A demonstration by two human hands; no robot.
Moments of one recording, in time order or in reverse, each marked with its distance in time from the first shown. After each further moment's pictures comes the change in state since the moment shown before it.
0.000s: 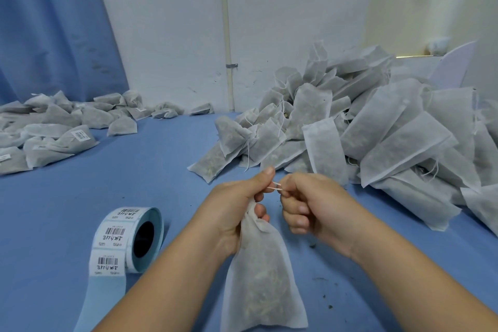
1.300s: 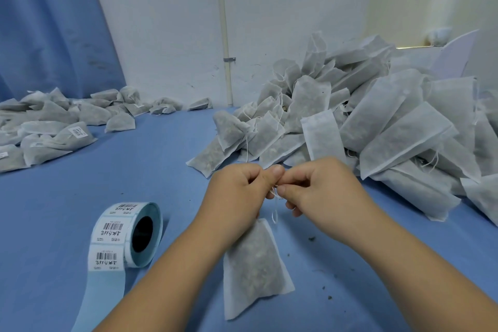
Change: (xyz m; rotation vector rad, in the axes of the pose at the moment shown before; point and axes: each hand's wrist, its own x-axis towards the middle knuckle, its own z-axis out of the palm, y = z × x) left_hand -0.001 -0.005 -0.003 0.807 0.090 0.593; right_hand -0.019 -0.011 0.004 -0.694 0.261 -0.270
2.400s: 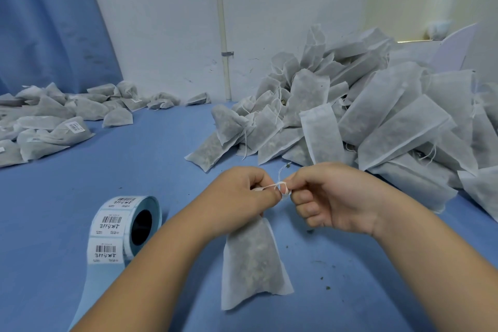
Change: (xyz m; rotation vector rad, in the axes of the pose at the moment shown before) left_hand -0.002 0.000 -0.013 0.138 -0.313 -0.148; right_hand 0.011 0.013 -0.016 0.675 -0.456 0.501
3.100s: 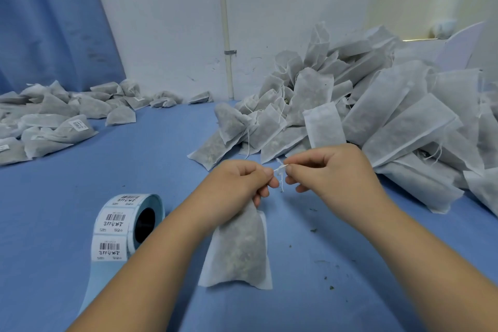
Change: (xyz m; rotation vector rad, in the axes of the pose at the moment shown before) left_hand 0.003 -0.002 -0.006 -0.249 0.034 -0.038; right_hand 0.001 0.006 0.012 -0.476 0.548 -0.548
